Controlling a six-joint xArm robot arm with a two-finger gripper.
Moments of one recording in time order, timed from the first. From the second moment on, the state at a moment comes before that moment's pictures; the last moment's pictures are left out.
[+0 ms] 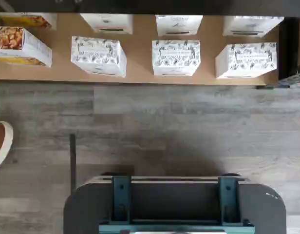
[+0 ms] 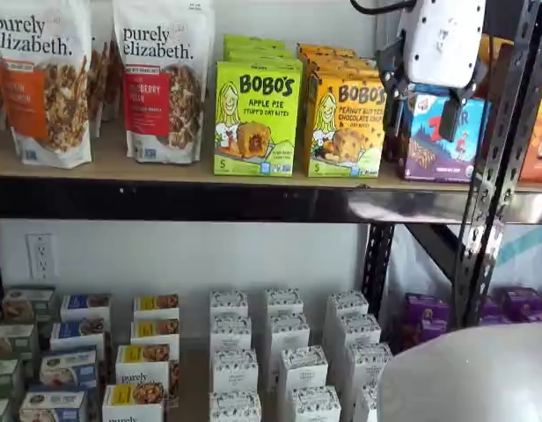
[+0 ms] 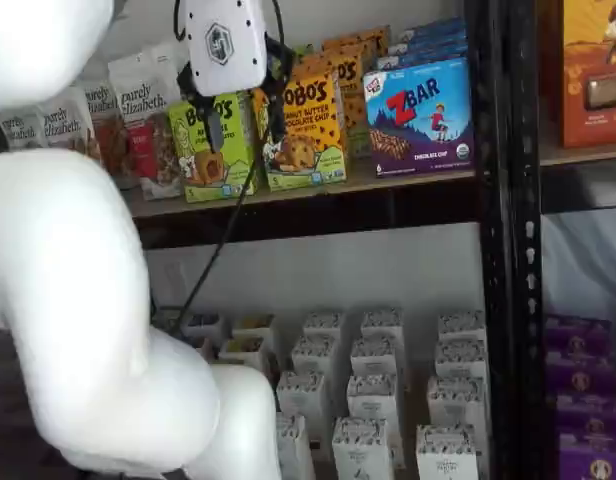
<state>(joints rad) 0.00 -0.73 -1.22 0.04 1.95 0.02</state>
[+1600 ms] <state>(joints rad) 0.05 -0.56 -1.33 -0.08 1.83 0.03</state>
